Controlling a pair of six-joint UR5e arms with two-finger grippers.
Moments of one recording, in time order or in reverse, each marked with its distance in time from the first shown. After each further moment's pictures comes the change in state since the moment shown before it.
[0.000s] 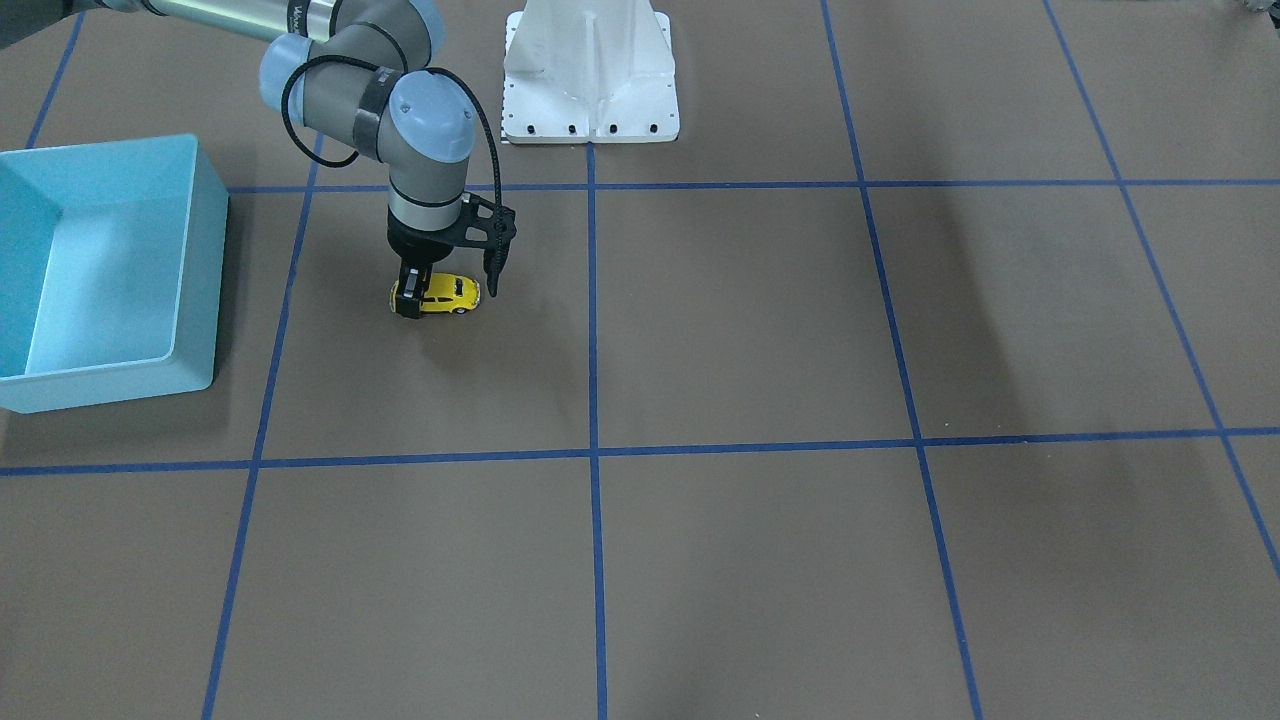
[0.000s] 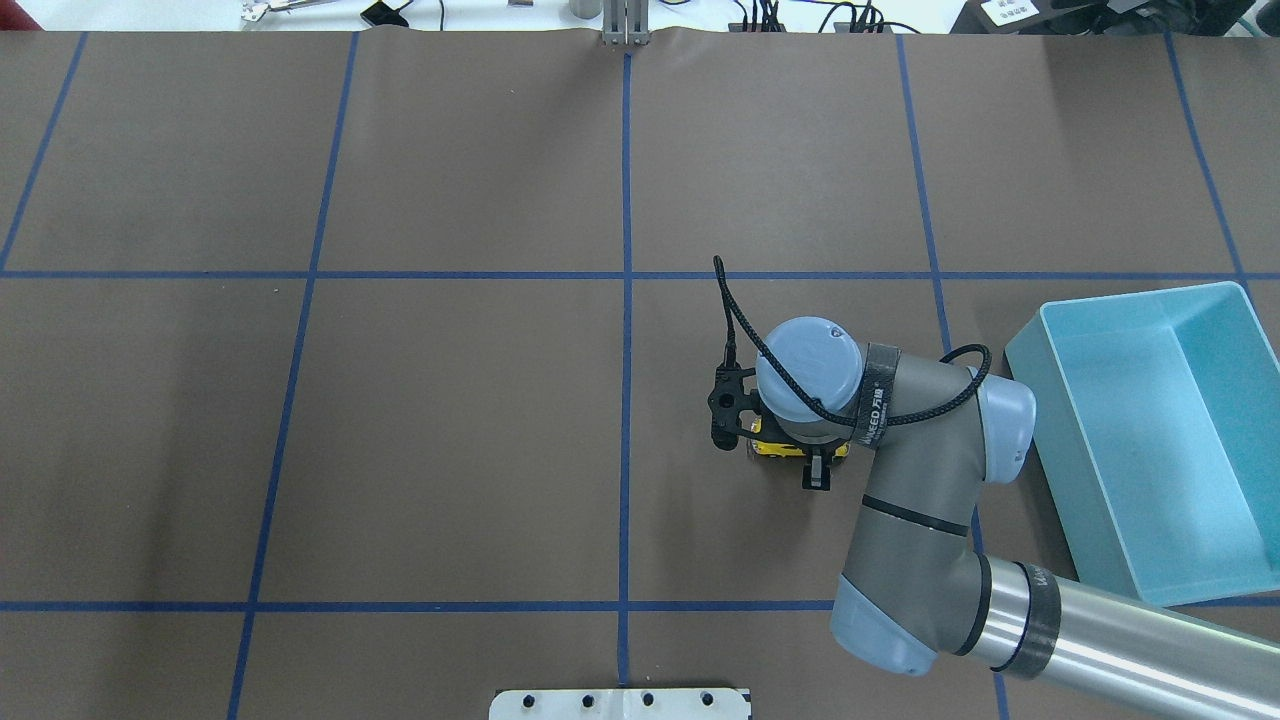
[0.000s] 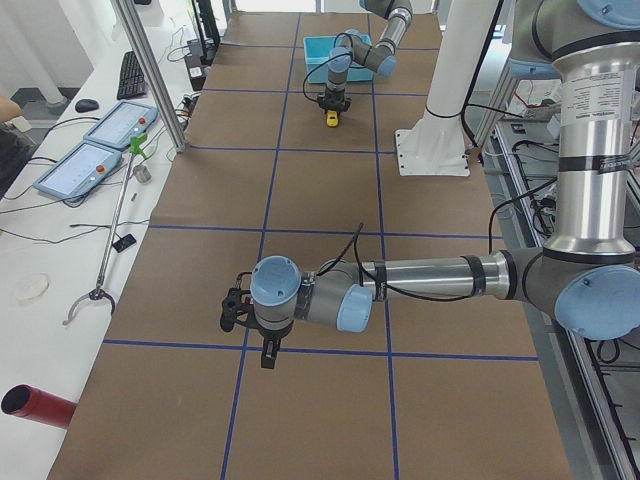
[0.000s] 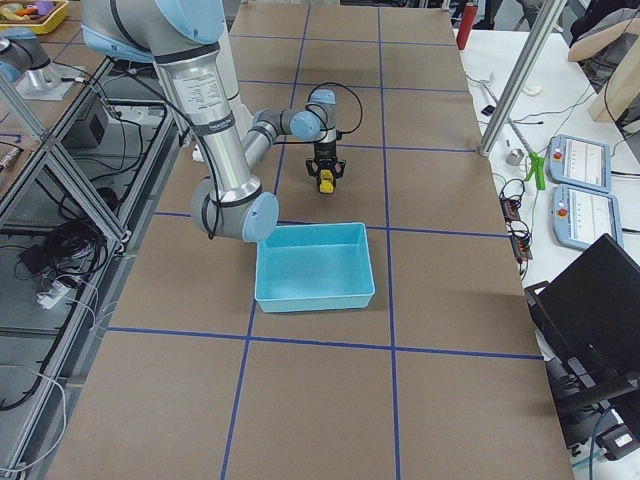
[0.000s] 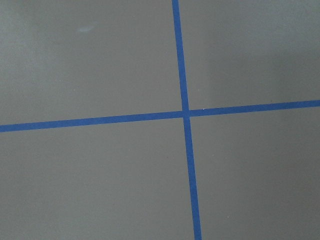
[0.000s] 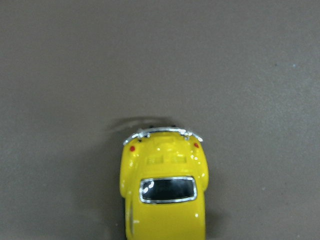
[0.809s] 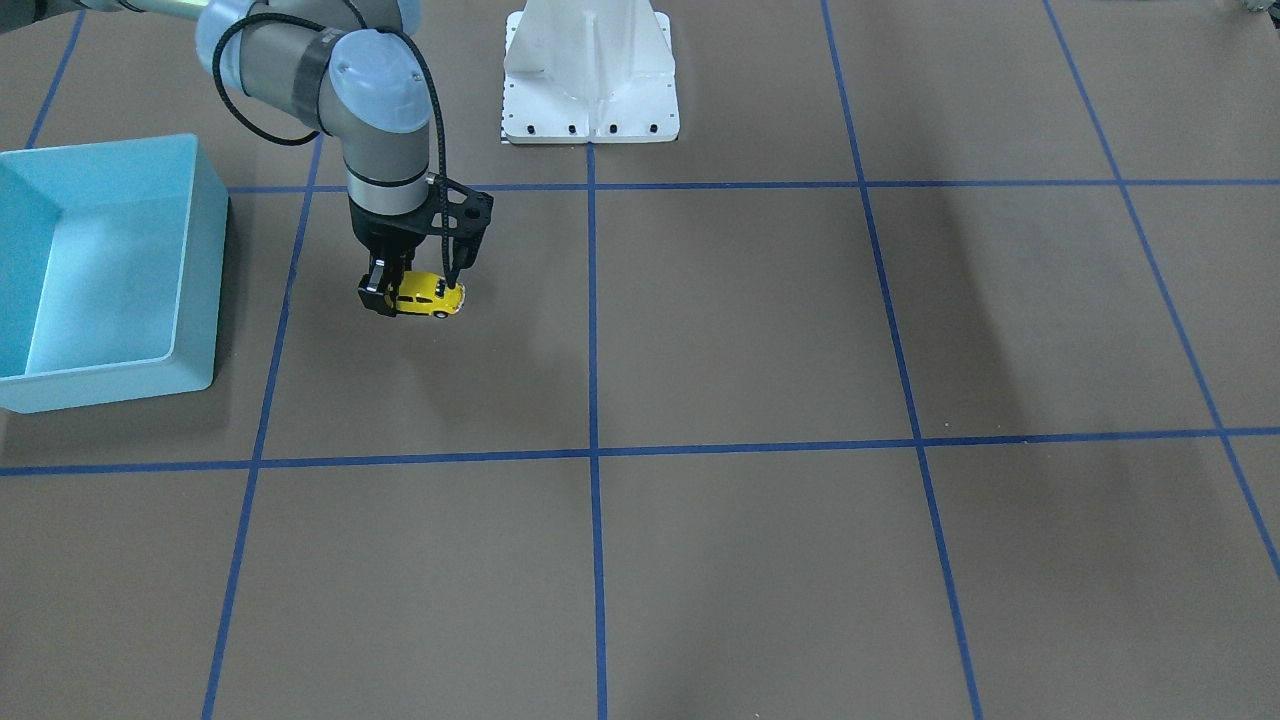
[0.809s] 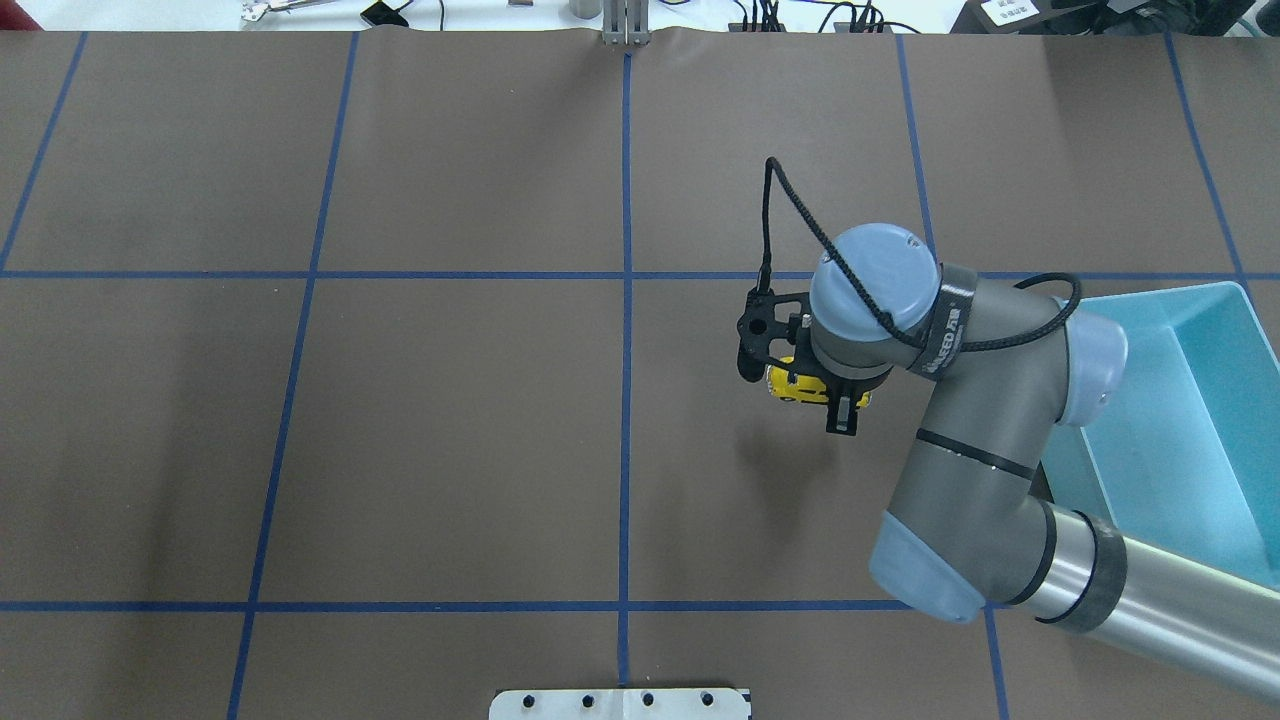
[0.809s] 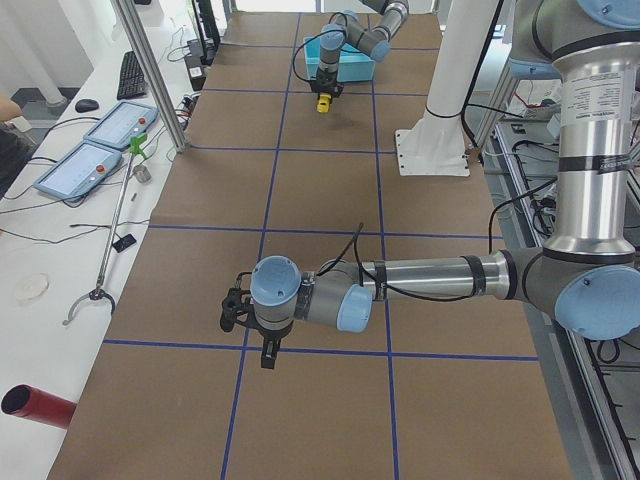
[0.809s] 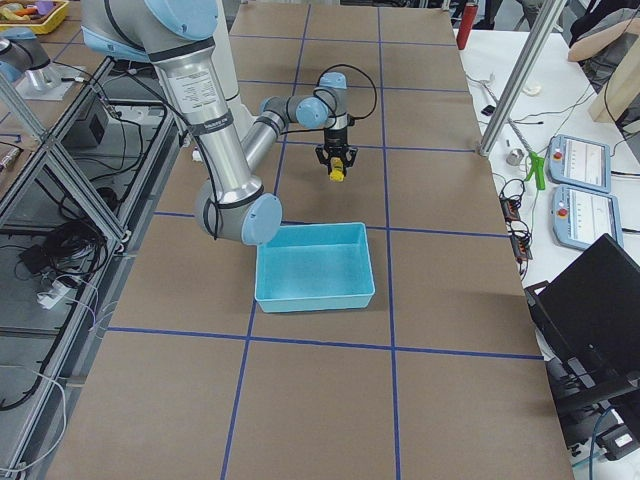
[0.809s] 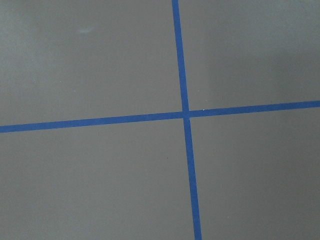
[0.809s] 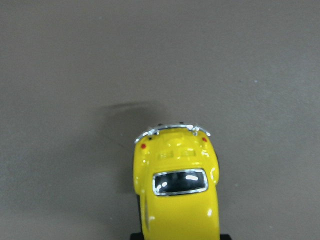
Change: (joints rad) left arm -0.001 0.000 0.000 0.000 0.000 0.000; right arm 0.133 -0.013 0.129 -0.056 0.072 -0.001
